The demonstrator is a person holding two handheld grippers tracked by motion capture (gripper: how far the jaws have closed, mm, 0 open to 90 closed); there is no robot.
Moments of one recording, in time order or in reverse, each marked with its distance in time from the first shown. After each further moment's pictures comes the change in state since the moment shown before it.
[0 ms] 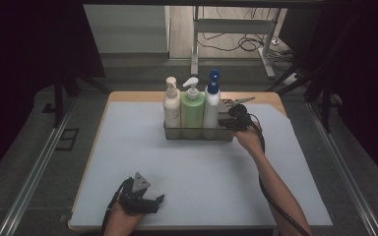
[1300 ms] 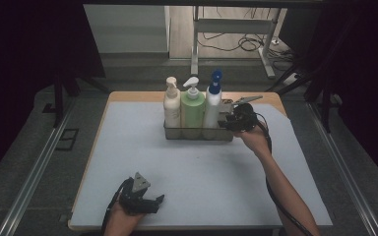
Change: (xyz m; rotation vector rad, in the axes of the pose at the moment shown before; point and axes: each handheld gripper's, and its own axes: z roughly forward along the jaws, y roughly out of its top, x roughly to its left) left arm 0.000 0.000 0.000 -0.001 0.001 0.001; right arm 0.008 0.004 -0.034 -0.042 0.005 -0.033
